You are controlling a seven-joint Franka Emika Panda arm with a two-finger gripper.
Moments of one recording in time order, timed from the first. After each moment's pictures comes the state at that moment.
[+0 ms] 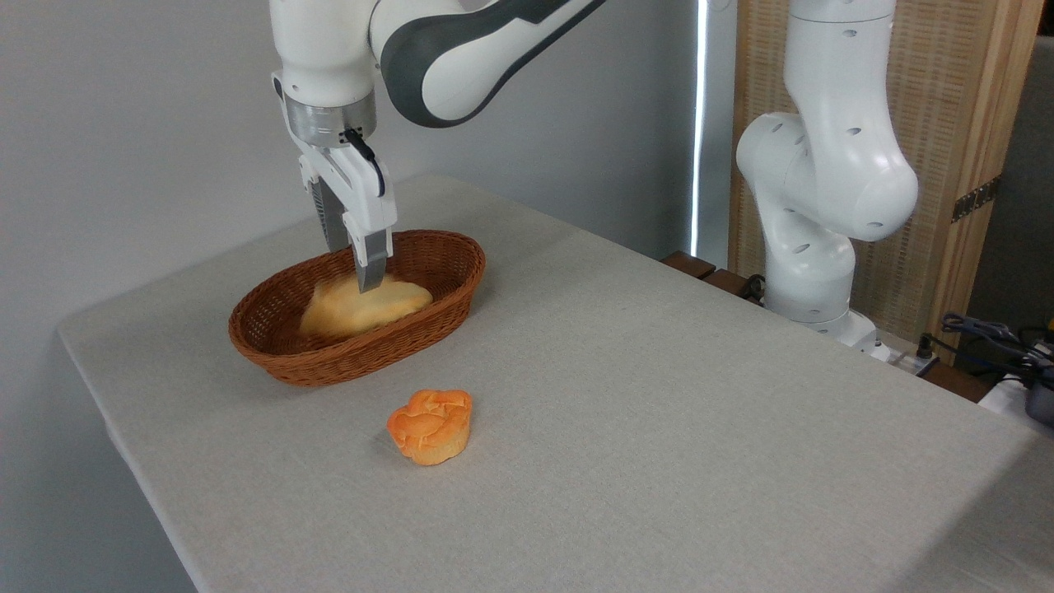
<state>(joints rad) -0.27 -0.02 -0.16 -1.95 -0.33 2.05 0.57</state>
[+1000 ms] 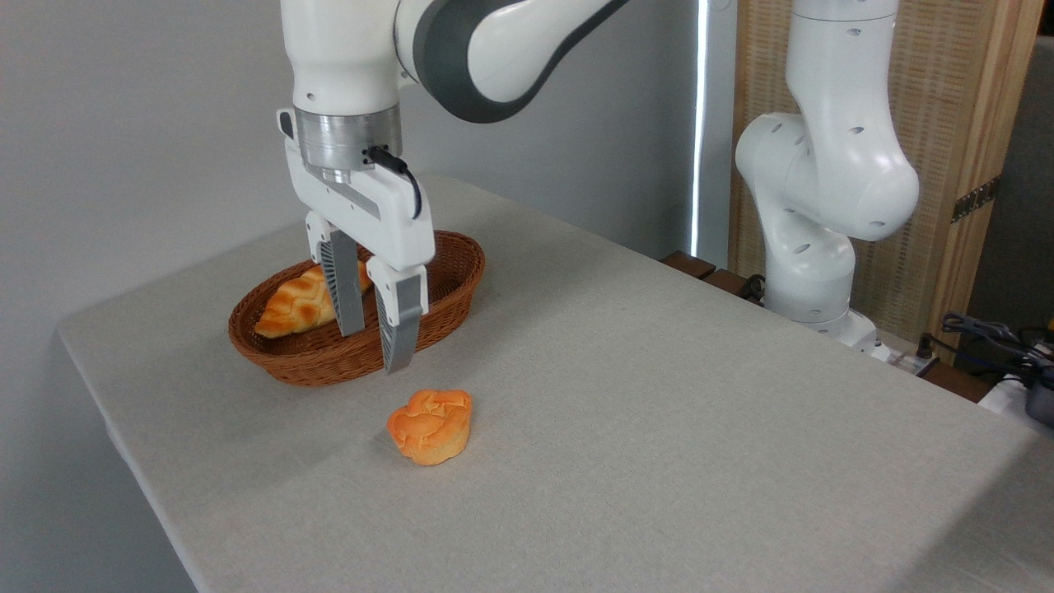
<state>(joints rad) -0.25 -0.04 0.04 -1.94 -0.04 2.05 0.57</state>
